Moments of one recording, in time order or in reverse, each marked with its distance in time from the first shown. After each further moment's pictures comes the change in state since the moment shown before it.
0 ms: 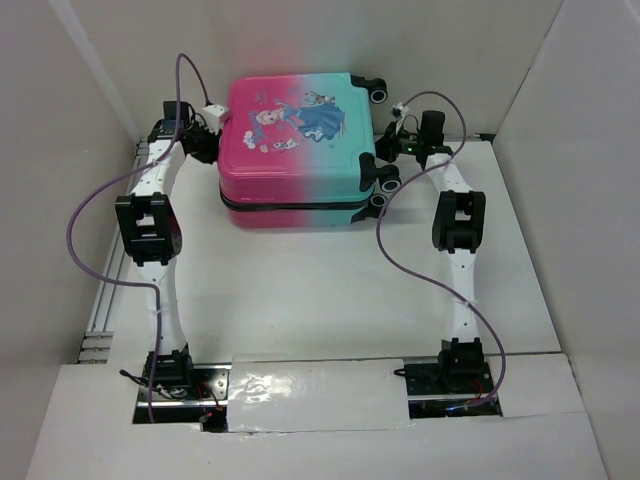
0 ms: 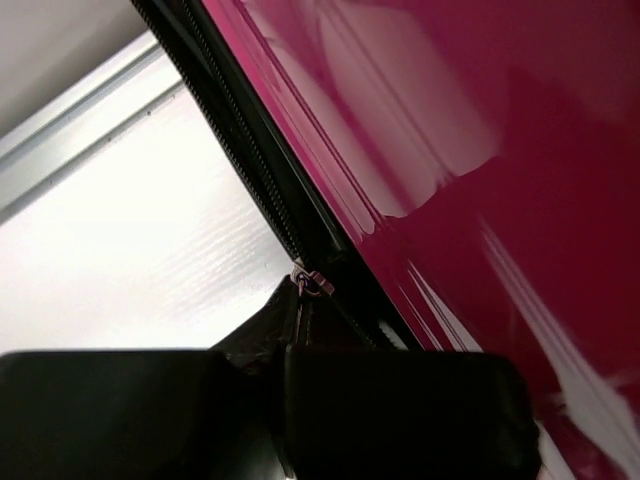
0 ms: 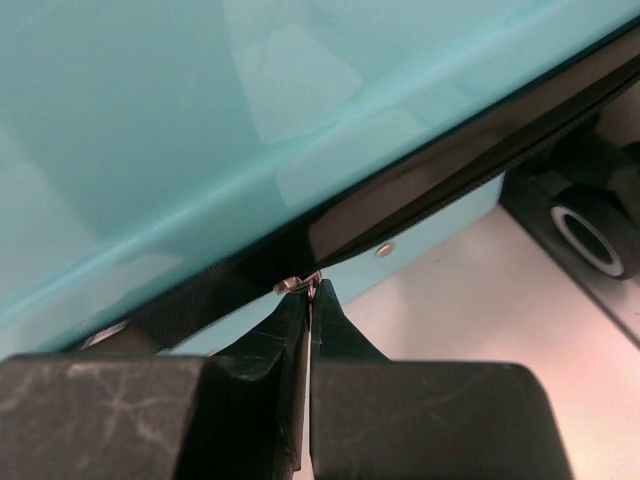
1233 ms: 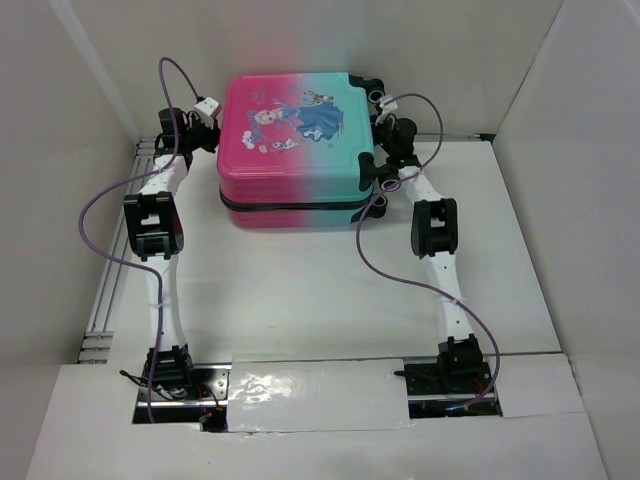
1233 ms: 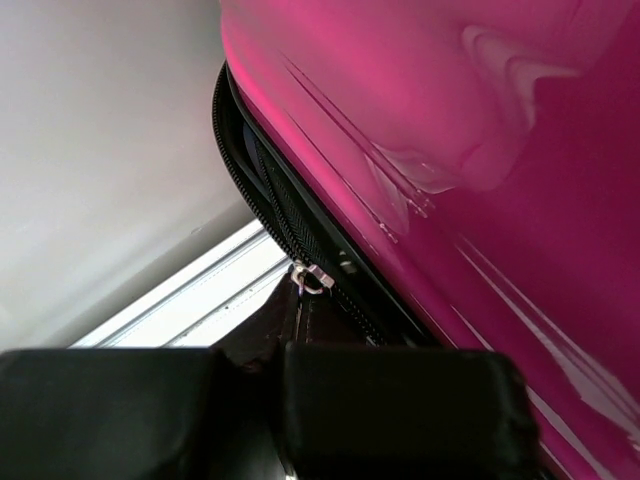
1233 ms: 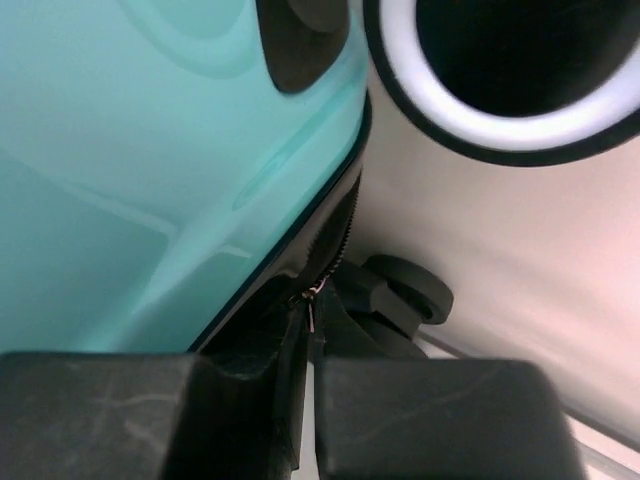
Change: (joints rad) left arm 0.052 0.185 0.003 0.656 0.225 -0.134; right arm 0.135 0.199 0.151 0.501 0.703 0.152
